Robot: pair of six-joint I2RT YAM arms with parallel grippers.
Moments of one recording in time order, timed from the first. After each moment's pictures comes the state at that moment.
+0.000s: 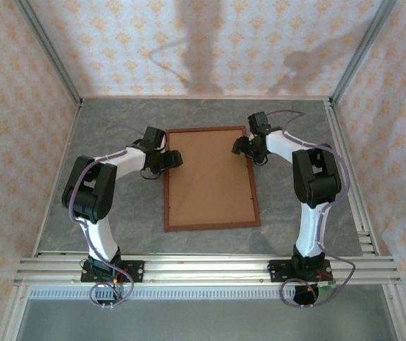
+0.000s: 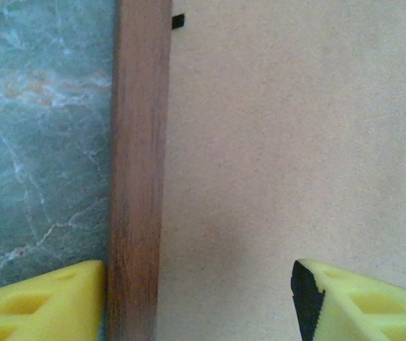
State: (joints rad) left arm -0.25 1.84 1.08 -0.29 0.21 -0.58; right arm 0.28 2.02 1.40 -0.51 -0.18 0.57
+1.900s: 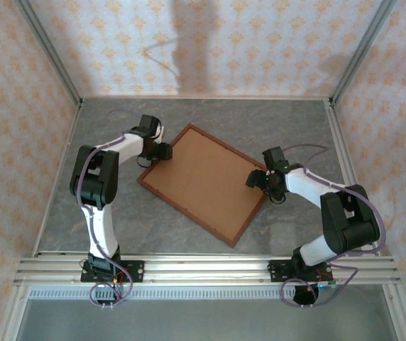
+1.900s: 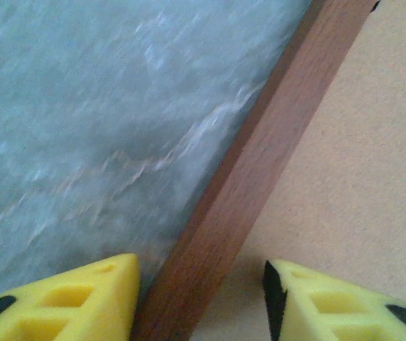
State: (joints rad) left arm -0.16 1.99 1.30 -0.45 0.15 -0.24; right arm 0.29 1.51 0.78 -0.48 -0.10 0.68
